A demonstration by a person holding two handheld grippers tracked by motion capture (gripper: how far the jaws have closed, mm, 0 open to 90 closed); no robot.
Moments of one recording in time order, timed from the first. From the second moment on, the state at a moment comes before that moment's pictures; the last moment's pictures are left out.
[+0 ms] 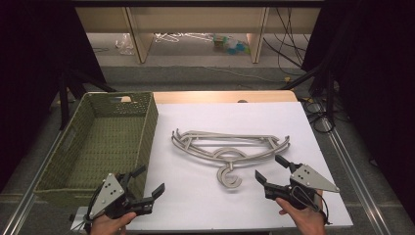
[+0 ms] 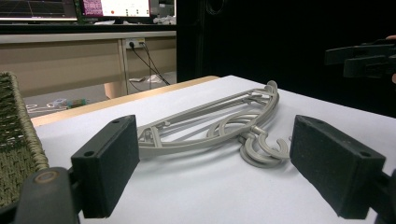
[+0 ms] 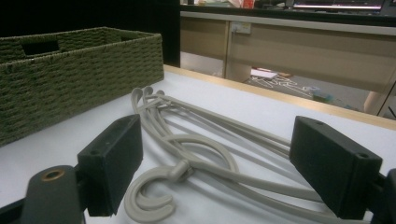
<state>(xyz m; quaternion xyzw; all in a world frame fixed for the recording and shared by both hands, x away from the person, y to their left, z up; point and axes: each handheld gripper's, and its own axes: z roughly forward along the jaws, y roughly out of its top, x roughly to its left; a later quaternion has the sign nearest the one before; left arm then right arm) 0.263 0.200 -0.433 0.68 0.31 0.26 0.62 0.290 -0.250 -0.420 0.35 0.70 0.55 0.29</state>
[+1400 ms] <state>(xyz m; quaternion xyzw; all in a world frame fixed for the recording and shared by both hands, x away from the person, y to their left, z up) 0.263 0.196 -0.435 0.69 0.29 0.27 0.61 0.408 -0.221 -0.434 0.15 0.93 0.25 0.23</state>
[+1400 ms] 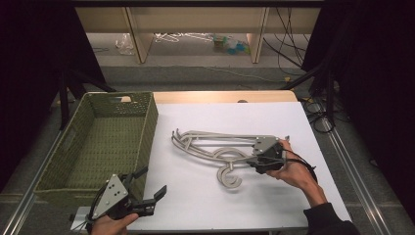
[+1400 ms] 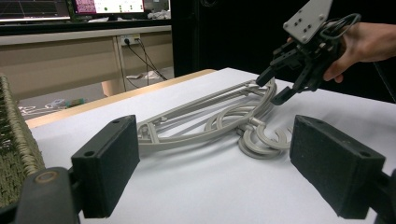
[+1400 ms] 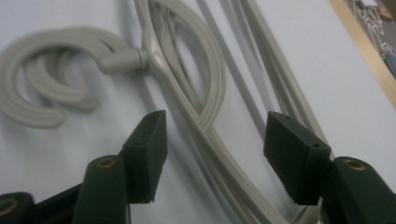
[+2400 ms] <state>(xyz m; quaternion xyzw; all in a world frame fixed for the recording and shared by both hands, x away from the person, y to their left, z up) 0.264 0.196 -0.435 0.70 0.29 0.27 0.60 0.427 -0.216 -0.443 -0.05 0.95 0.17 0.25</state>
